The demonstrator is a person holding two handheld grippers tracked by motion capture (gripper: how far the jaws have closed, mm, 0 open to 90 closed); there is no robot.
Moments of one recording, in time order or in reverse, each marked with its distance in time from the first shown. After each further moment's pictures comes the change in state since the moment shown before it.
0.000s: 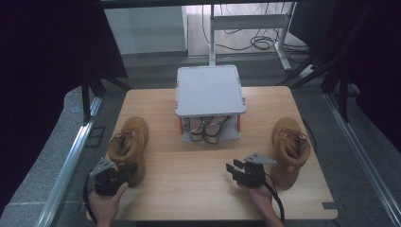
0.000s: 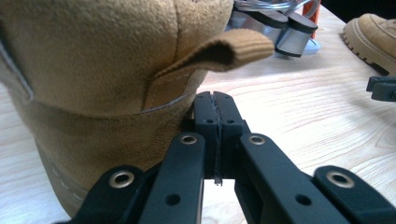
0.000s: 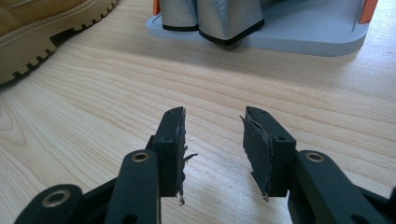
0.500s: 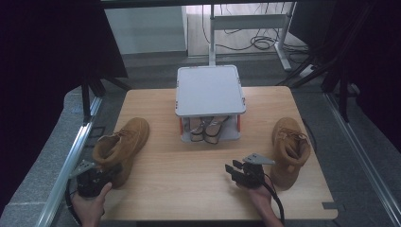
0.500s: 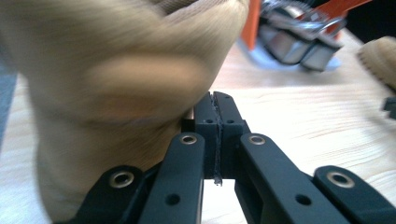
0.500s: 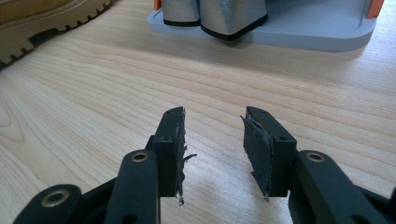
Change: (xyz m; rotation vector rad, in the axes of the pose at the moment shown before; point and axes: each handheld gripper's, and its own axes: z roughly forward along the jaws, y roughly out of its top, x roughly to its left) left arm 0.041 -0.006 -0.021 -0.037 0.039 -0.092; right arm 0.002 -0.001 0.003 0.011 -0.002 -0.005
